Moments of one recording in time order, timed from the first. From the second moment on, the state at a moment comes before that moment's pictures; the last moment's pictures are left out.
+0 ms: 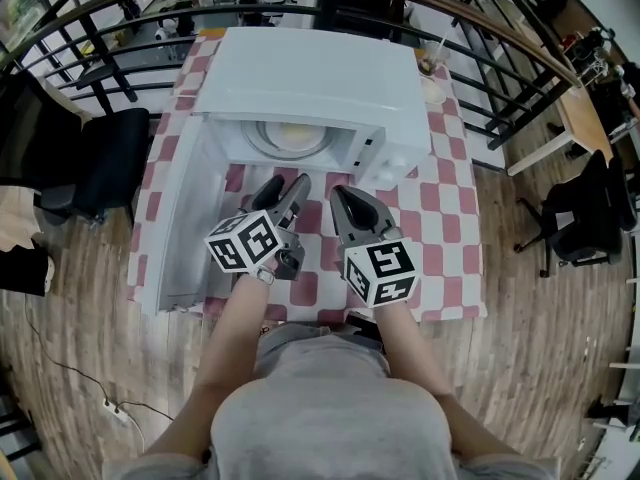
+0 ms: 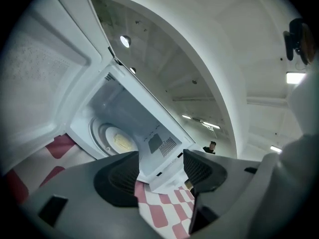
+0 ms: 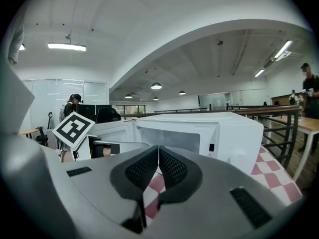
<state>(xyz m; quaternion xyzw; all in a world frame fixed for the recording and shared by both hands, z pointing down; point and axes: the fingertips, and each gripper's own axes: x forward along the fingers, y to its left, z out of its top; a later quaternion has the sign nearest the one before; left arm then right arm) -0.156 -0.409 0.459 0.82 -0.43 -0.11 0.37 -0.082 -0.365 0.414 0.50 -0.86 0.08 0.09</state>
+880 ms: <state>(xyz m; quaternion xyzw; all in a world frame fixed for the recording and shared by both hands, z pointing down) -0.166 -0.483 0.551 0.64 -0.49 -0.21 0.55 -0.079 -0.406 0.453 0.46 -0.87 0.10 0.12</state>
